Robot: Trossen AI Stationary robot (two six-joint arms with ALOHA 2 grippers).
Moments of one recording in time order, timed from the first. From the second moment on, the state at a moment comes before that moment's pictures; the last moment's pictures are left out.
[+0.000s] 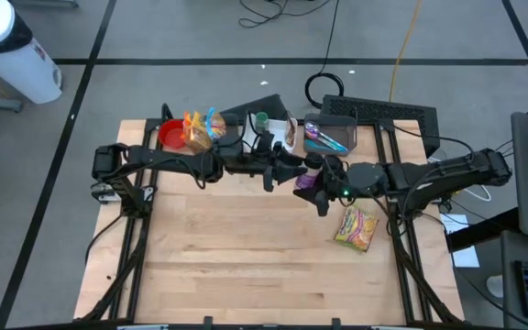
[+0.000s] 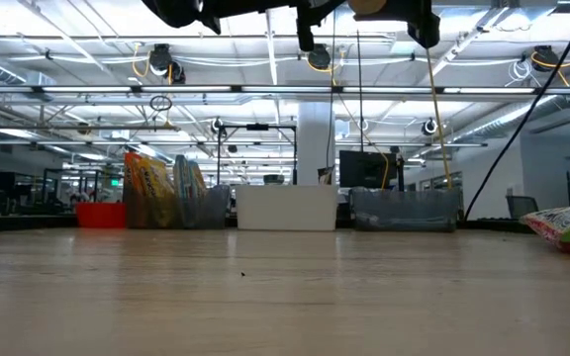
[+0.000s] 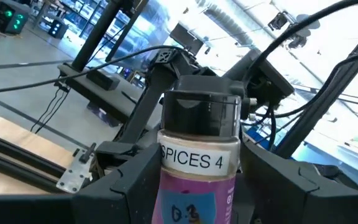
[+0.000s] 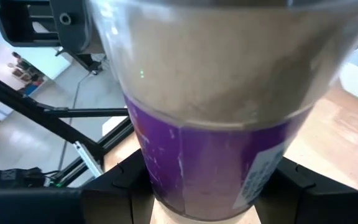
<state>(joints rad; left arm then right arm) 0.08 1.72 1.22 0.66 0.29 -0.67 0.12 1.12 0.96 -0.16 0.26 0.73</state>
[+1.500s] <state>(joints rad) 0.04 1.72 1.35 0.30 0.22 -0.50 0.00 1.16 0.97 -0.21 0.05 0.80</state>
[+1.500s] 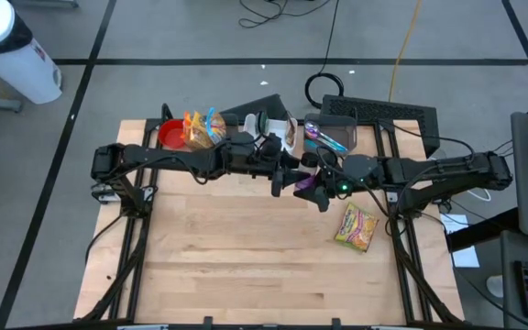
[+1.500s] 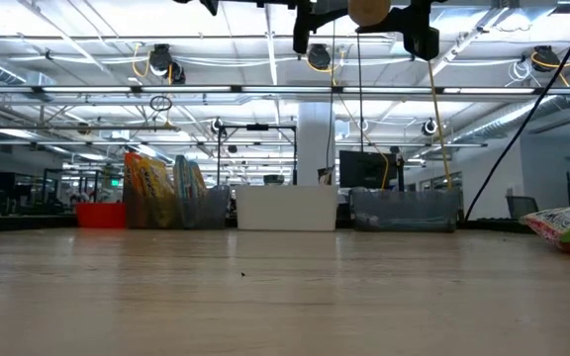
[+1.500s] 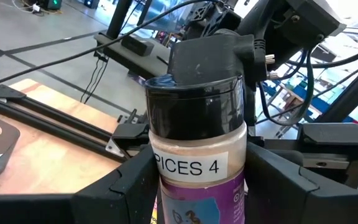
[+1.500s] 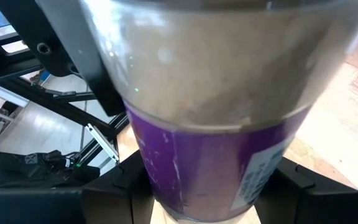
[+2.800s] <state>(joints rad) 0.05 1.72 1.36 0.28 0.28 -0.44 0.01 1.16 0.96 -0.16 -0.03 0.79</state>
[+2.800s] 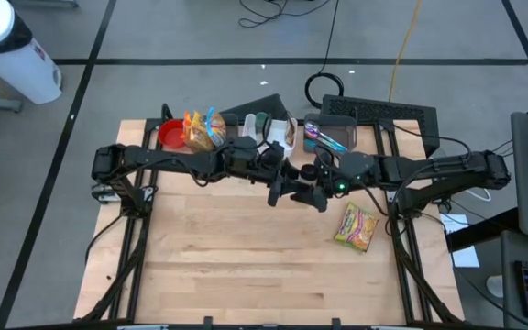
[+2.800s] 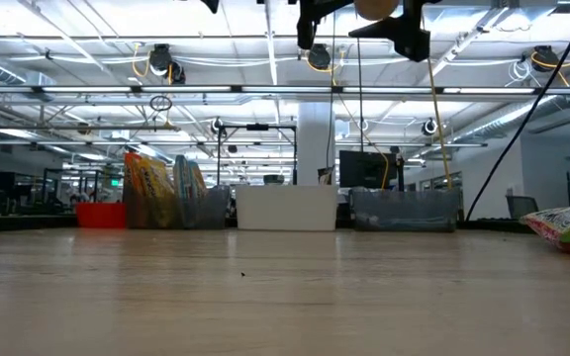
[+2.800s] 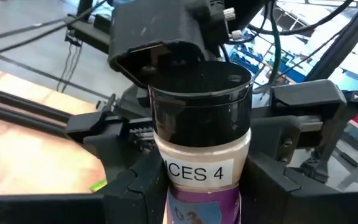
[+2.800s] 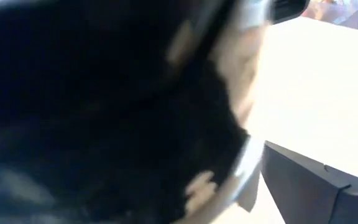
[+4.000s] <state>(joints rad) 0.12 1.63 1.36 0.04 0.31 -0.35 -0.20 1.02 0.98 -0.22 -0.35 0.69</state>
